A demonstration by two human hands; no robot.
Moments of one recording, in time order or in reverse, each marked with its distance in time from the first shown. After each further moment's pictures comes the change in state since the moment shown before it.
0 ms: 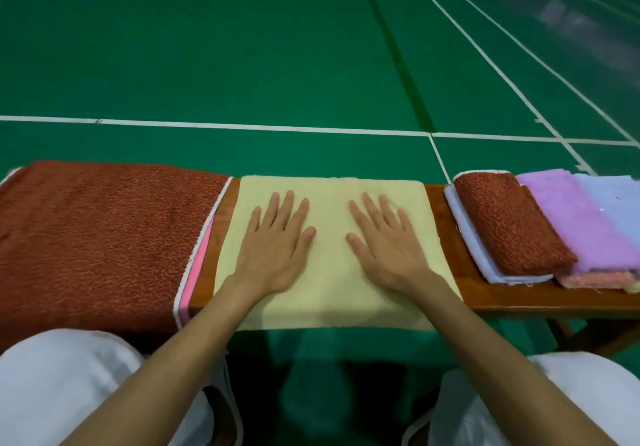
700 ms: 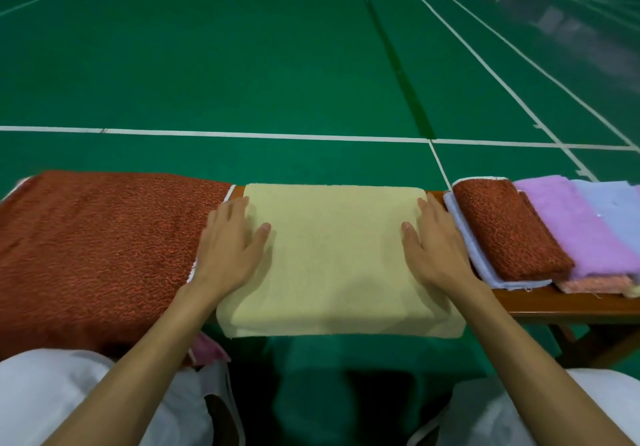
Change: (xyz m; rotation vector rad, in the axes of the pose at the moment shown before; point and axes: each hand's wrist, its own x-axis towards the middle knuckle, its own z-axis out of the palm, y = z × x) left_hand -0.020 -0.043 -0.037 -0.289 0.255 -0.221; right_hand -0.017 0.049 -0.020 0.216 0.244 0.283
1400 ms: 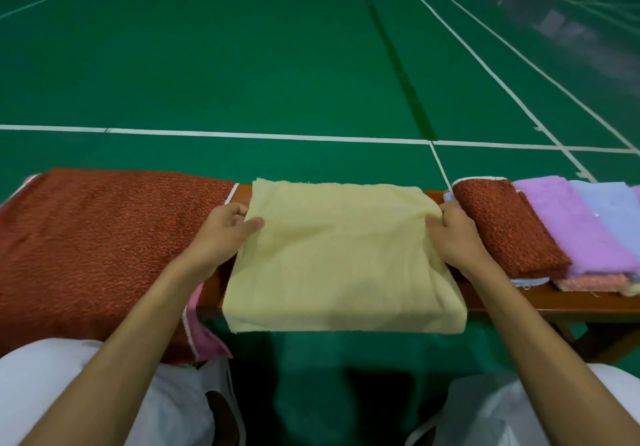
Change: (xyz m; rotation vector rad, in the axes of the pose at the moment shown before) left_hand 0.011 0.005 -0.028 -0.650 -0.220 -0.312; right_hand 0.012 0.002 -0.030 0.345 -0.011 0.259
